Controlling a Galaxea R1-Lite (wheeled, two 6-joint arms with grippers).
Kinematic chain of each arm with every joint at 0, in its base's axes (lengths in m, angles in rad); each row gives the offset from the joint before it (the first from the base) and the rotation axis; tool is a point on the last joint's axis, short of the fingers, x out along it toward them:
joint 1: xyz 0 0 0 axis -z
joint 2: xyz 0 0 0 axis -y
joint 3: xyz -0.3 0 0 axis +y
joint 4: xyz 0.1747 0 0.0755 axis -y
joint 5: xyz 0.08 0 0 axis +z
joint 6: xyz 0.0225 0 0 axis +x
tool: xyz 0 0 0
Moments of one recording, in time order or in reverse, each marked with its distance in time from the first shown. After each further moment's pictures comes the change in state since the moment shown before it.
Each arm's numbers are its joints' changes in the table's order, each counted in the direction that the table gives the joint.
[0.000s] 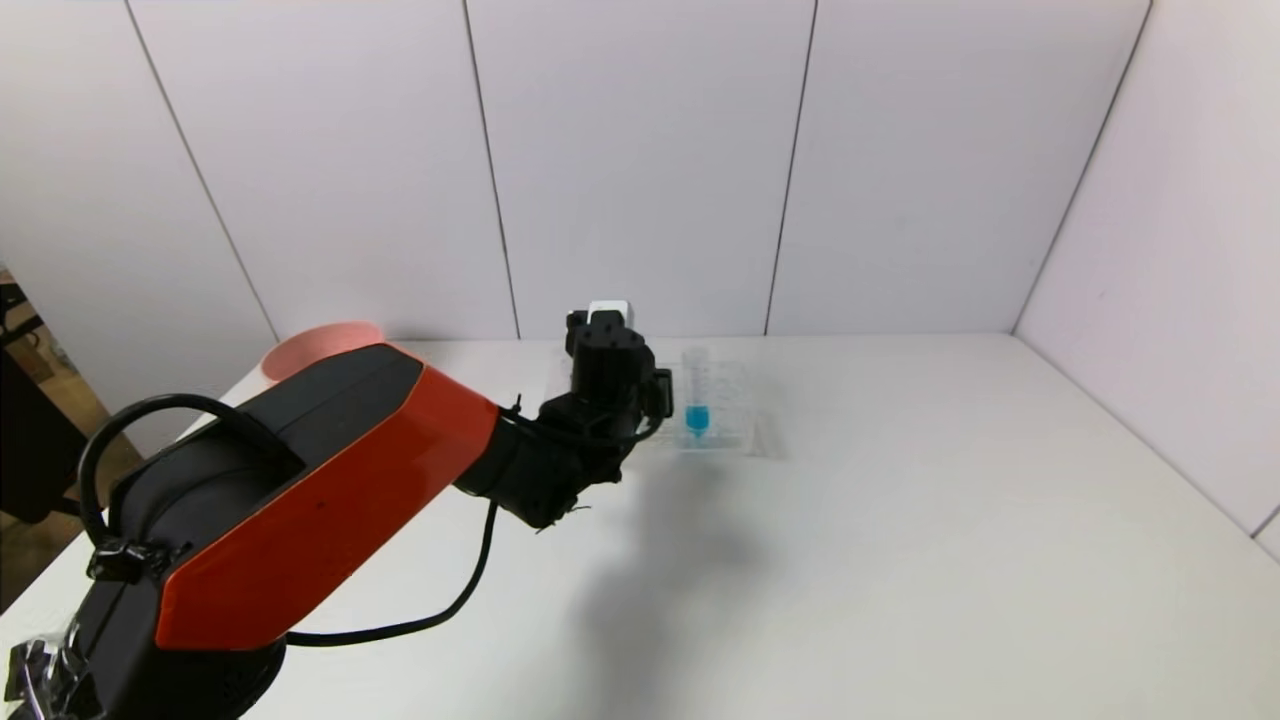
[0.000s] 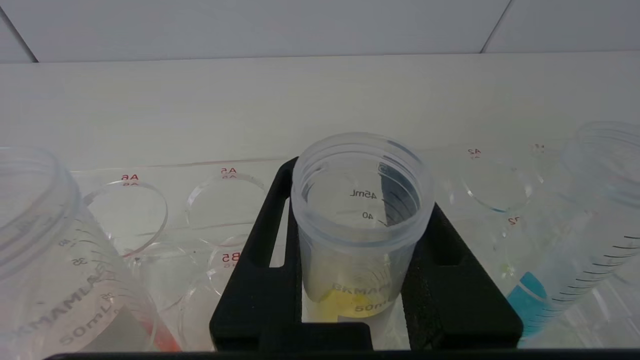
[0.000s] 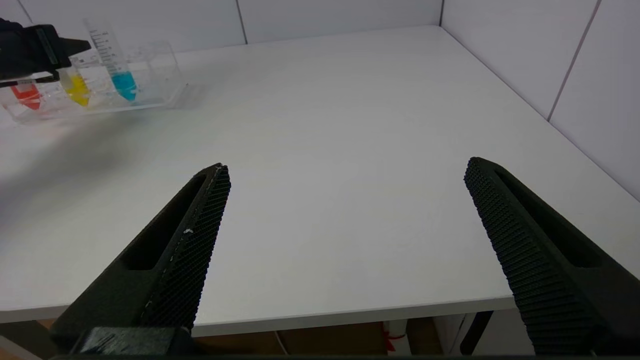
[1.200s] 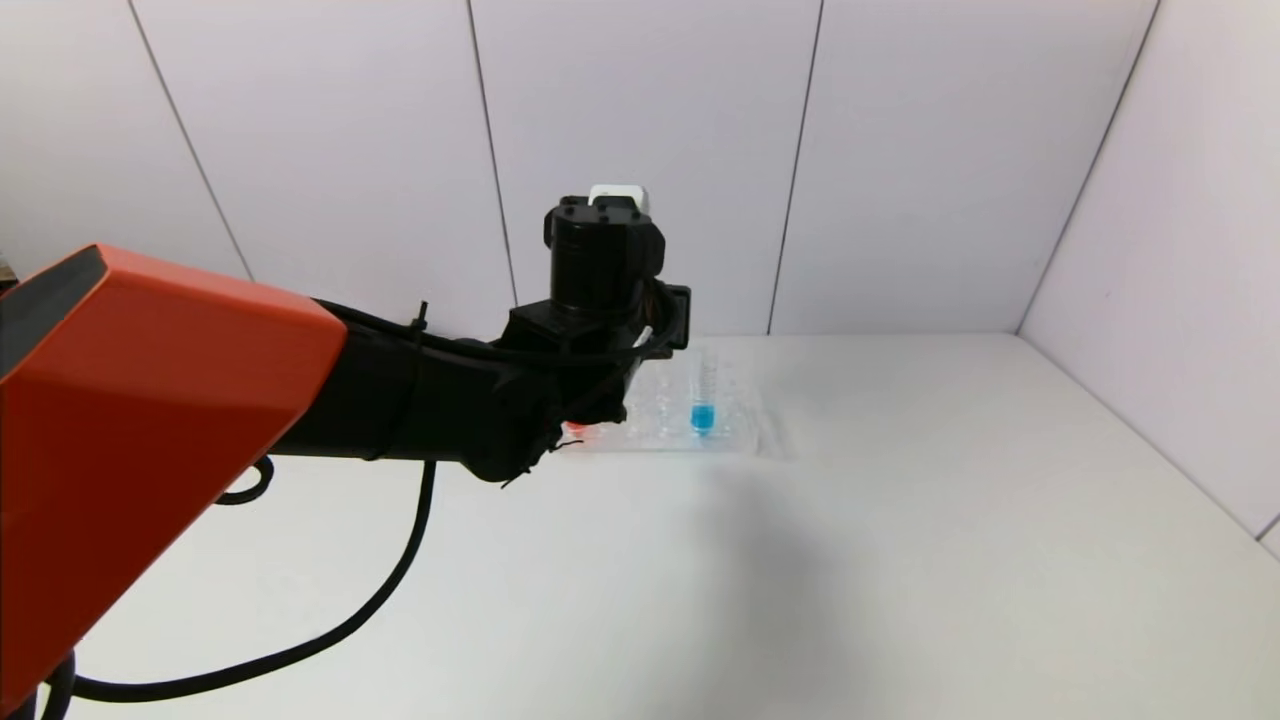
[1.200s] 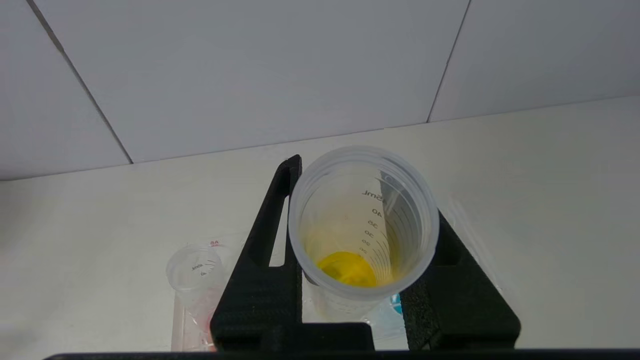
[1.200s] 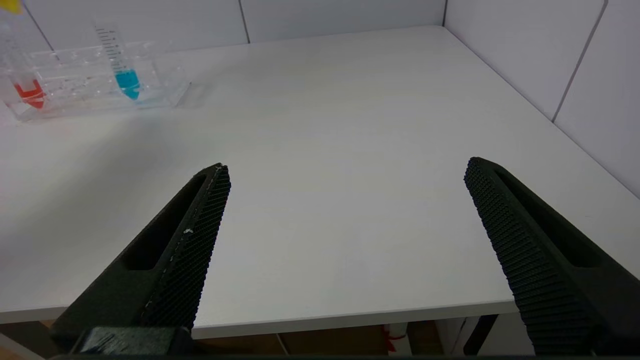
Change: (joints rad) left arm 0.131 0.311 0.009 -0.186 0.068 0.126; right arm 0.000 0.000 0.000 0.000 0.000 0.000
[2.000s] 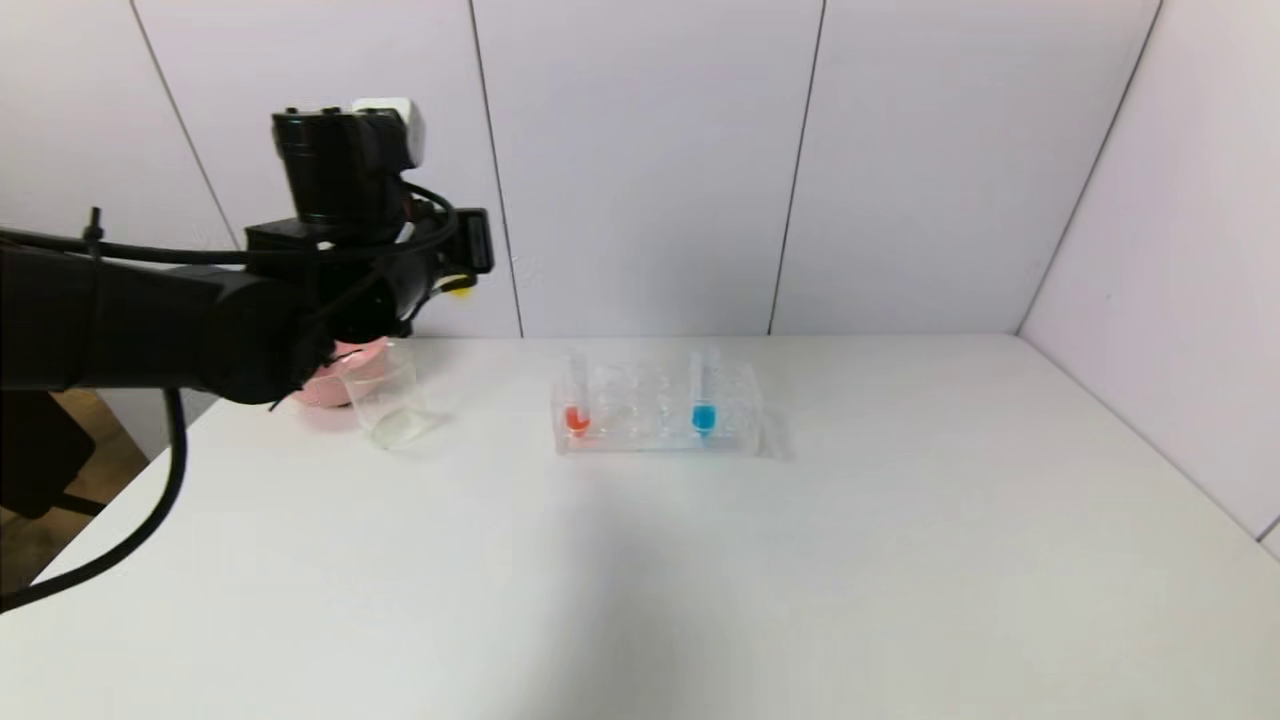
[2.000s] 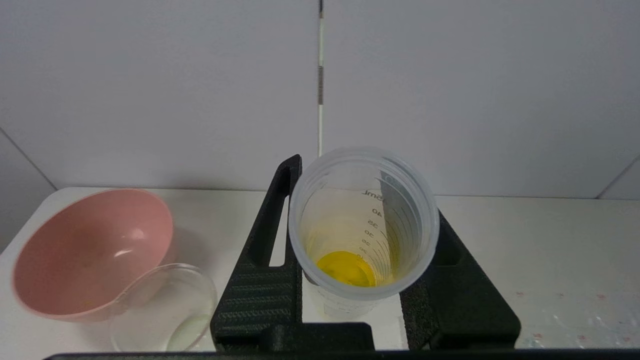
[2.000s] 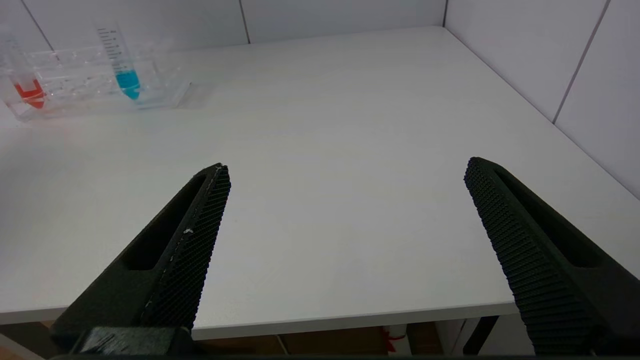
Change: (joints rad) left arm -0.347 0.251 0.177 -0.032 -0.103 0.034; right arm 0.000 0.000 0.000 0.000 0.000 0.000
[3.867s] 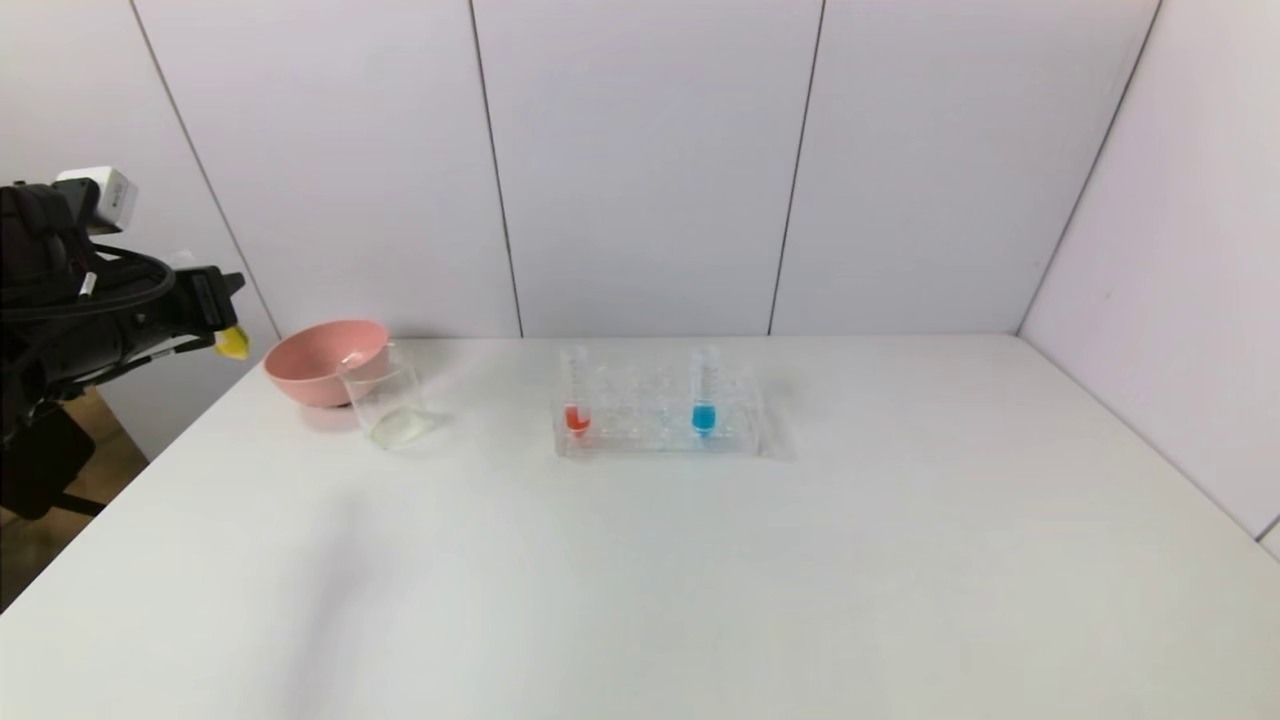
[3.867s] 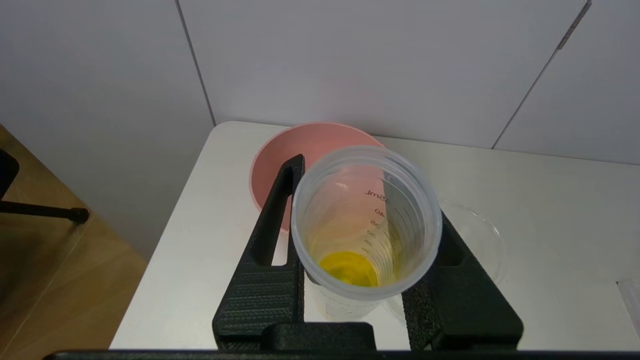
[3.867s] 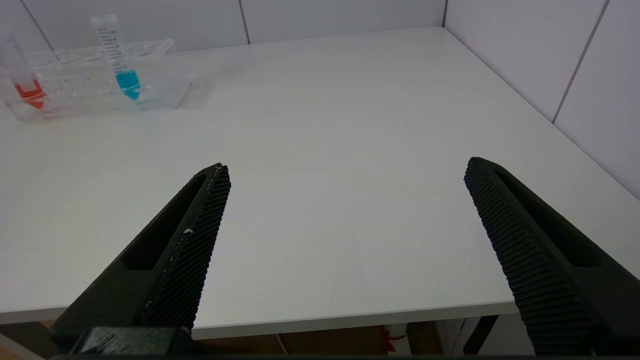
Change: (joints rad) left arm -0.587 0.115 0.288 0.083 -0.518 0.030; right arm 0.000 0.000 0.000 0.000 0.000 0.000
